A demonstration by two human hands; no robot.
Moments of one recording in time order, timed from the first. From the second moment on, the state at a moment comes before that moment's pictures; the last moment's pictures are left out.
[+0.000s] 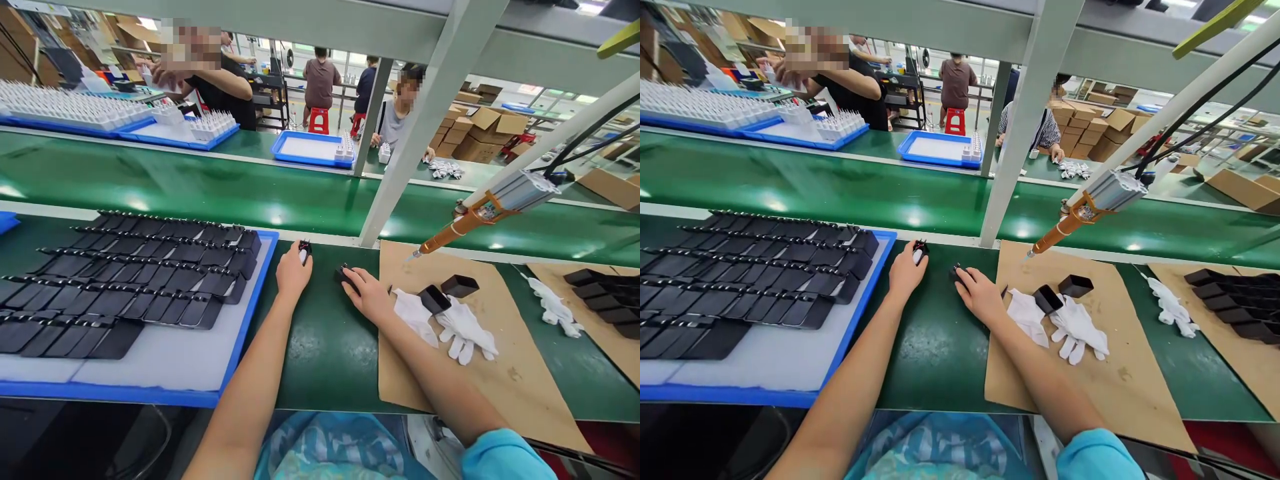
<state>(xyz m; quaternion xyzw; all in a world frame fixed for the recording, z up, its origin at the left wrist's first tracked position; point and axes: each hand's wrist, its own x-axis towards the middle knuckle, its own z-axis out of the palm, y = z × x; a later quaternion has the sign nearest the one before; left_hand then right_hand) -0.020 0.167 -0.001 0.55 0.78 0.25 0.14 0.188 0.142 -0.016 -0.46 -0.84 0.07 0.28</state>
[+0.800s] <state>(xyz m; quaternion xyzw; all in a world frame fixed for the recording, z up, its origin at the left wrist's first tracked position) 0.025 0.148 0.007 0.59 0.51 0.51 0.36 0.191 0.152 -0.014 -0.47 -0.73 0.33 0.36</state>
